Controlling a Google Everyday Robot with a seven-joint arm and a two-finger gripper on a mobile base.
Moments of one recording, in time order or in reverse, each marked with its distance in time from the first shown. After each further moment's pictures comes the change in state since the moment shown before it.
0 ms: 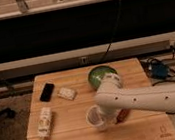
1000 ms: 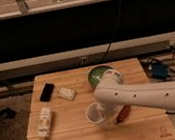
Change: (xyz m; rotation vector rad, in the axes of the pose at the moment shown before) arm 0.010 -0.002 -0.012 0.003 0.003 -0.012
